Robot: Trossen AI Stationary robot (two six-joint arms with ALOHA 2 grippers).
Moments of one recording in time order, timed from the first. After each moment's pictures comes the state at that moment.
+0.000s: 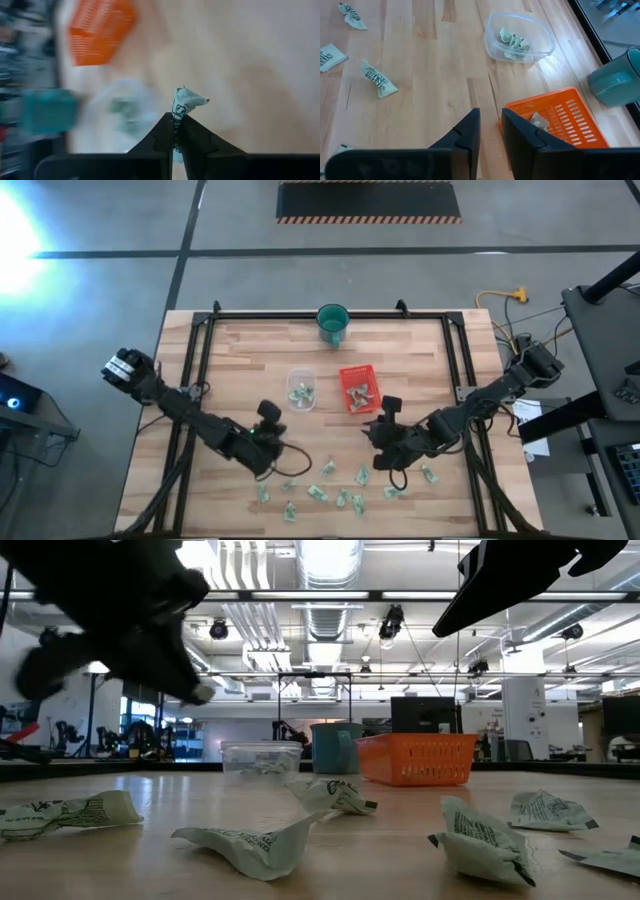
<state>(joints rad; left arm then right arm) -0.55 1.49 0.82 -0.40 -0.74 0.15 0.54 1.49 0.99 -0.48 0.68 0.39</state>
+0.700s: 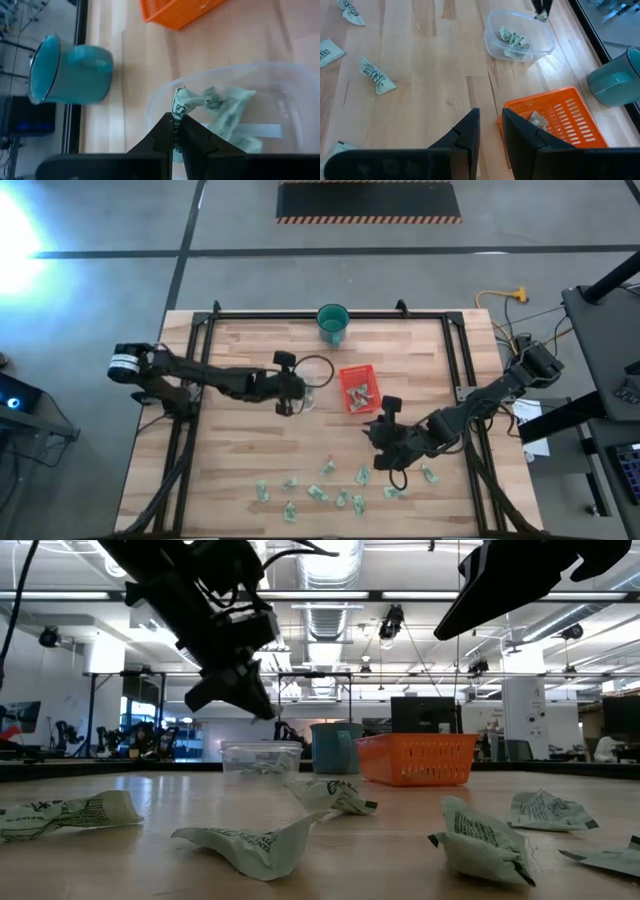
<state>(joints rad) 0.00 1.49 0.82 -0.16 -0.48 0.40 0.54 1.49 0.98 -0.48 0.68 0.38</state>
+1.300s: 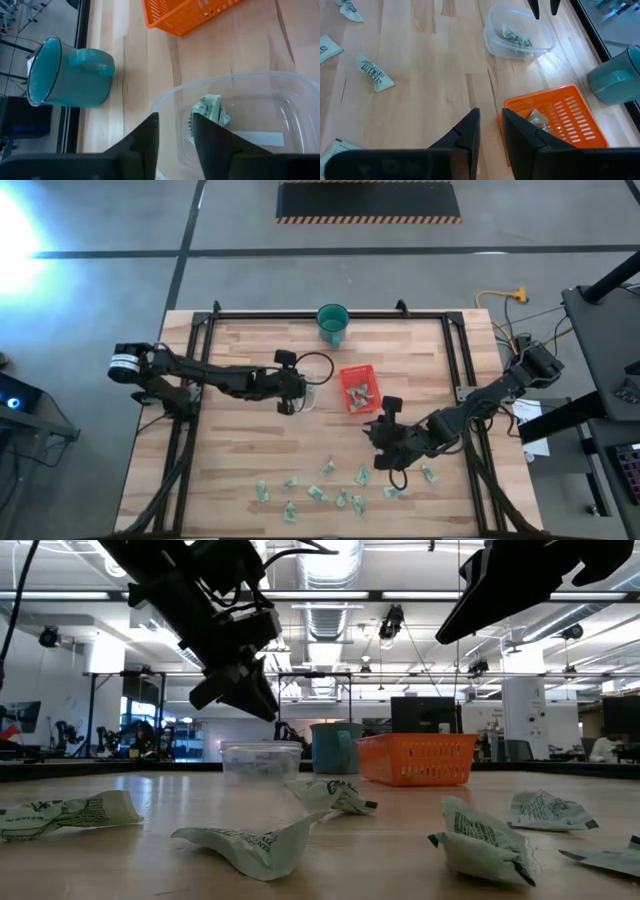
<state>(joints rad) 0.01 1.49 0.82 -0.13 -0.45 0.40 0.54 1.49 0.97 -0.48 0.68 0.39</state>
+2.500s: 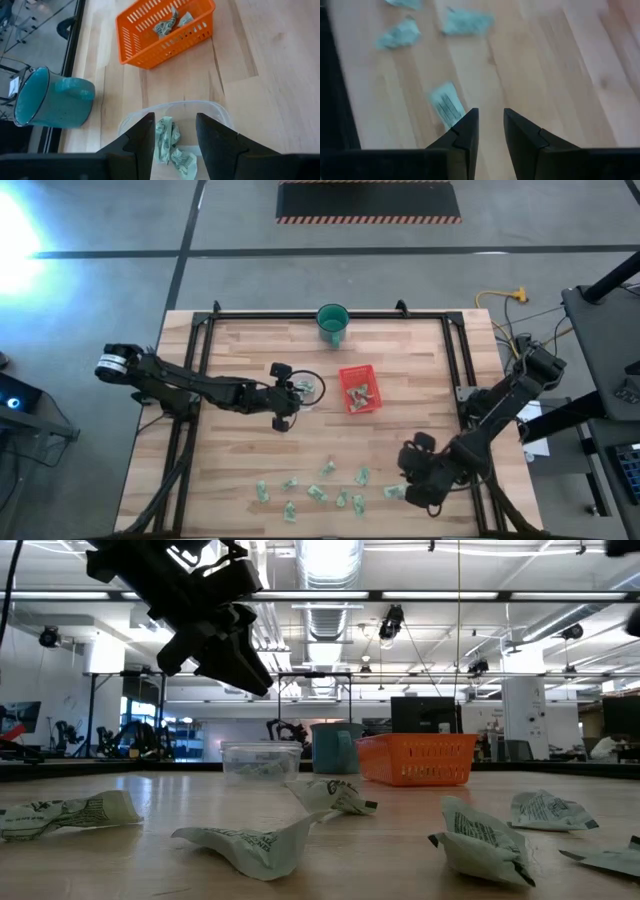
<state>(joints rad) -0.15 1.39 0.80 -0.14 -0.45 0.28 0.84 1.49 0.92 -0.67 0.30 1.16</state>
